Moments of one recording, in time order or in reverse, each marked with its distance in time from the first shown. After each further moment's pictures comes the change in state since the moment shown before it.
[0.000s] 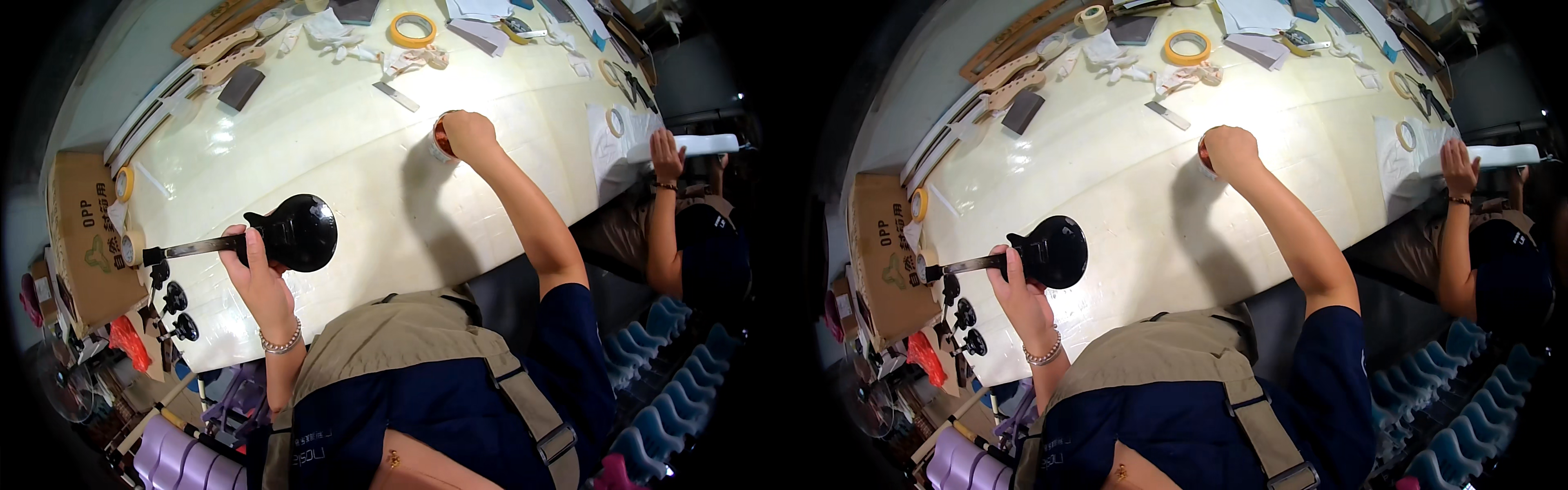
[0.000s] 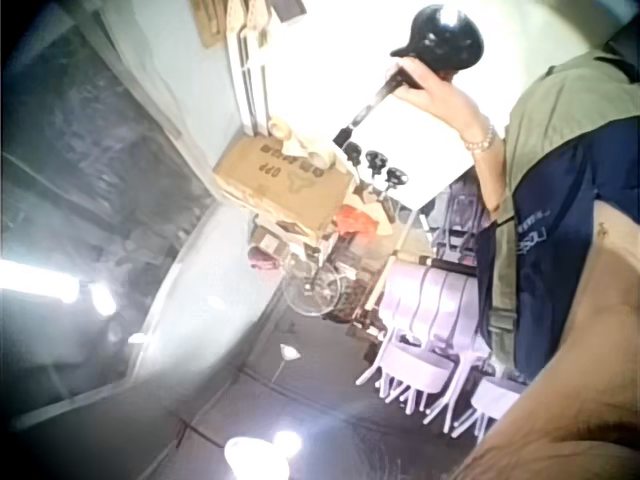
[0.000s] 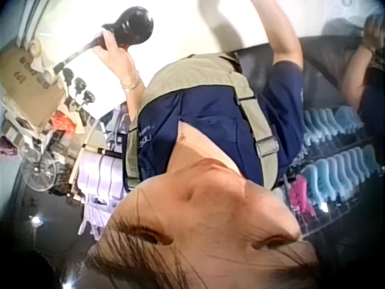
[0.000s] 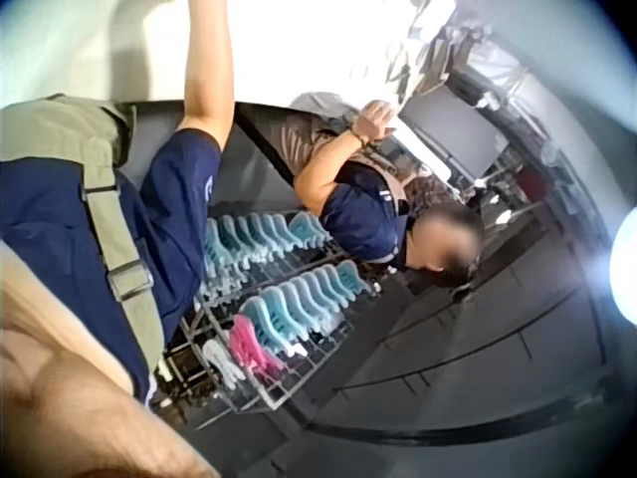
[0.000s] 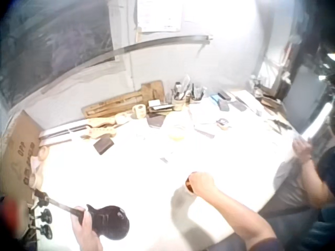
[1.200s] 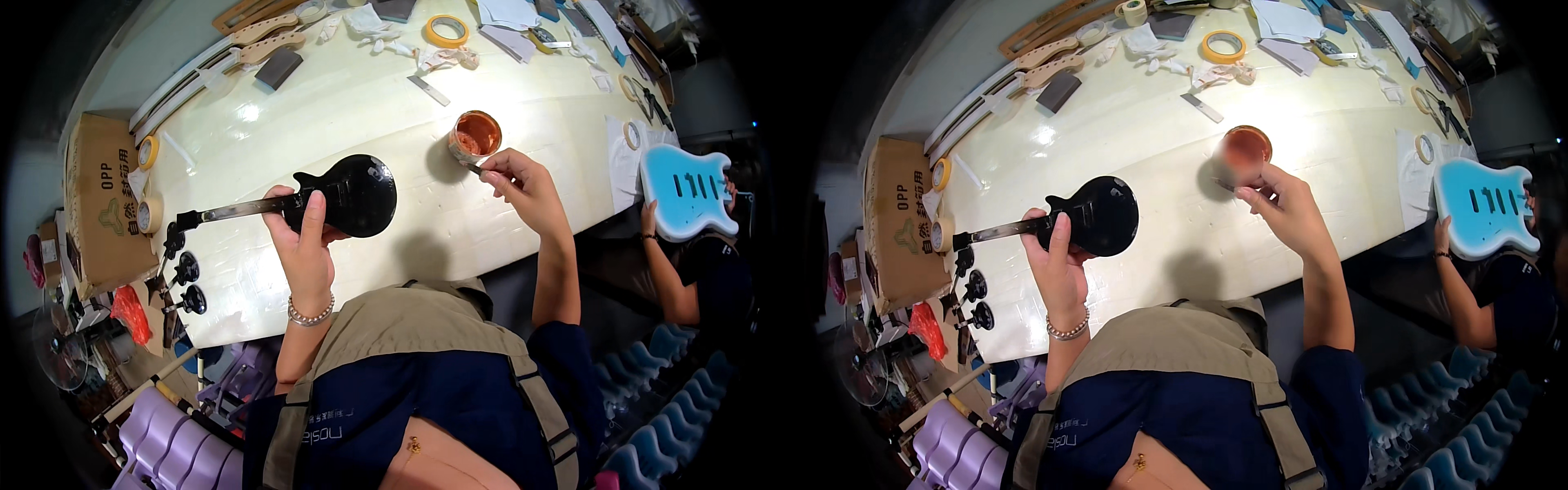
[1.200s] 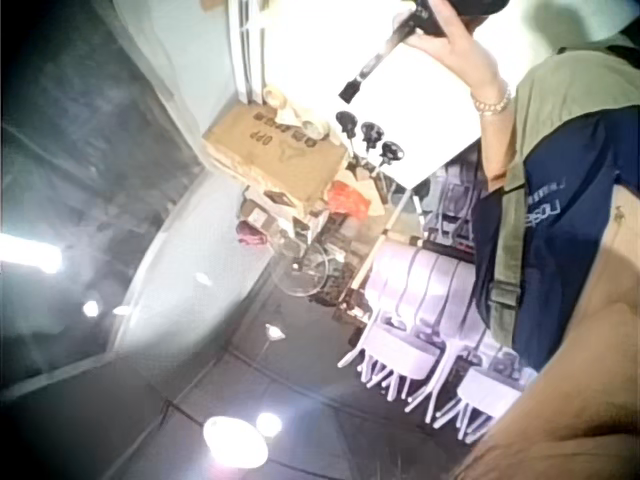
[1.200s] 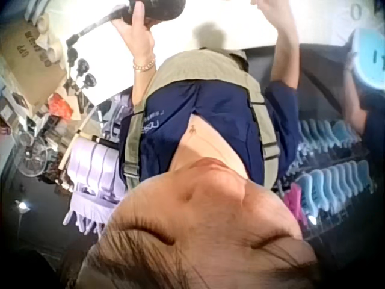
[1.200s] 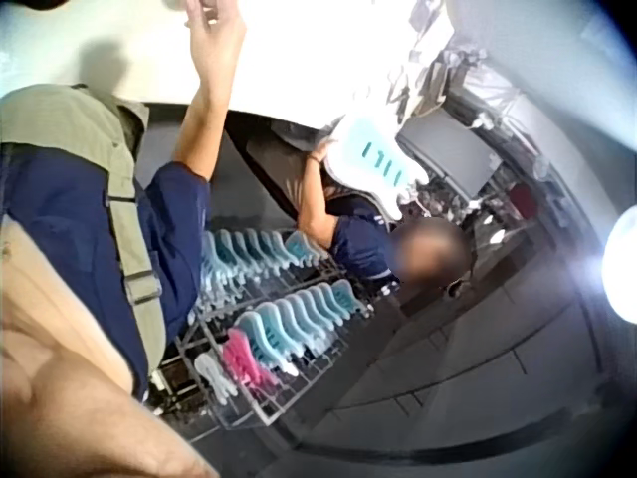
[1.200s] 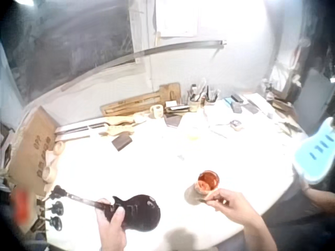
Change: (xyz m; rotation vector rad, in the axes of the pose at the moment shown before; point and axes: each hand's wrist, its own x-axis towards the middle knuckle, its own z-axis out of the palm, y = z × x) left_hand -0.019 0.009 0.008 -0.183 -0.184 -0.027; right_hand -0.131 -0.017 -0.052 1.265 0.078 -0.102
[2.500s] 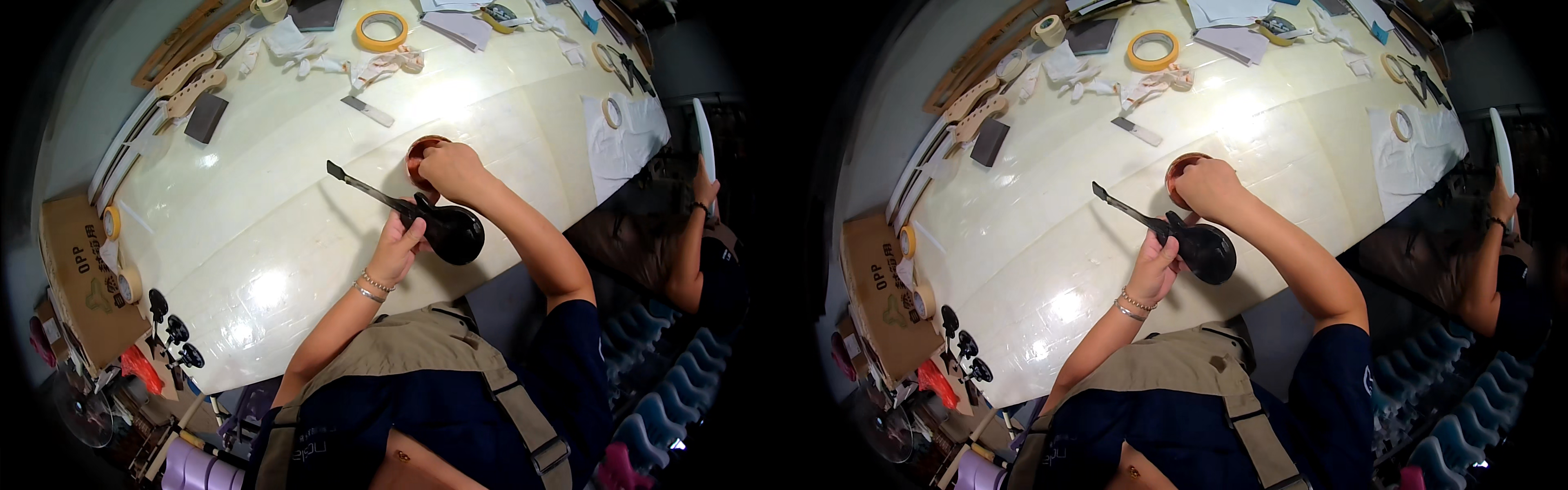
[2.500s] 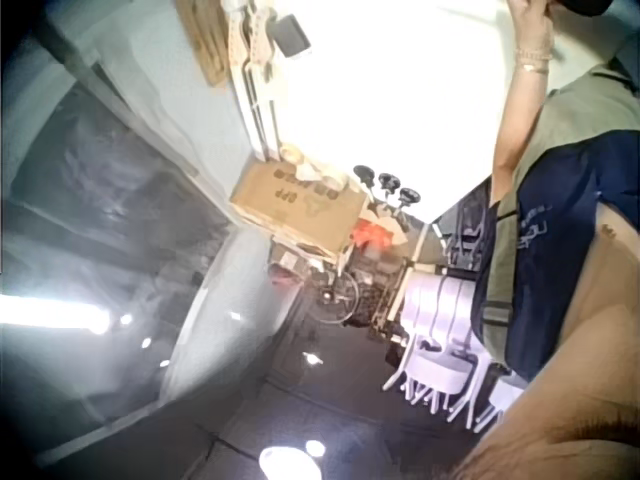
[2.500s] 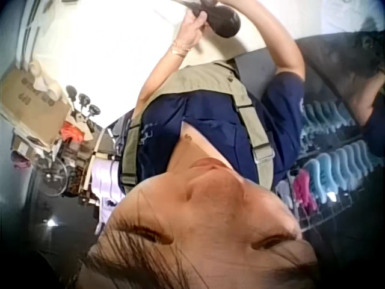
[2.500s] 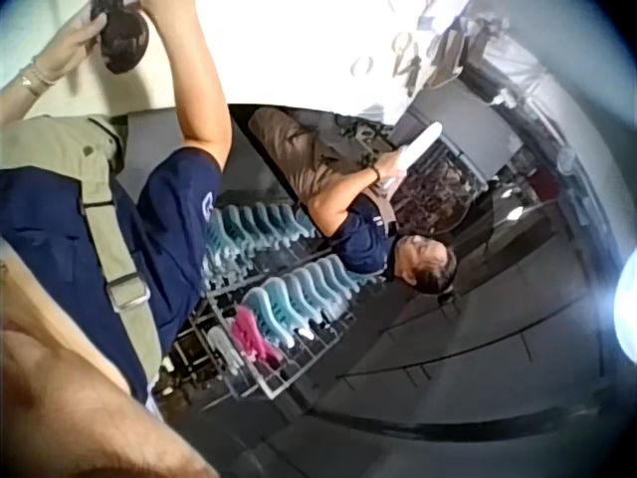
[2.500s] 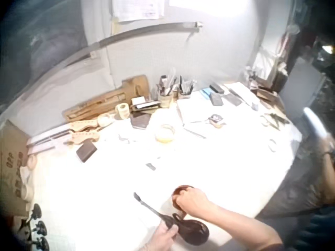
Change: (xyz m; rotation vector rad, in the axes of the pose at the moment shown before) left_hand 0.027 -0.185 0.092 -0.316 -0.615 -0.685; right_hand 0.110 0.073 -0.016 -1.177 -0.407 -0.166
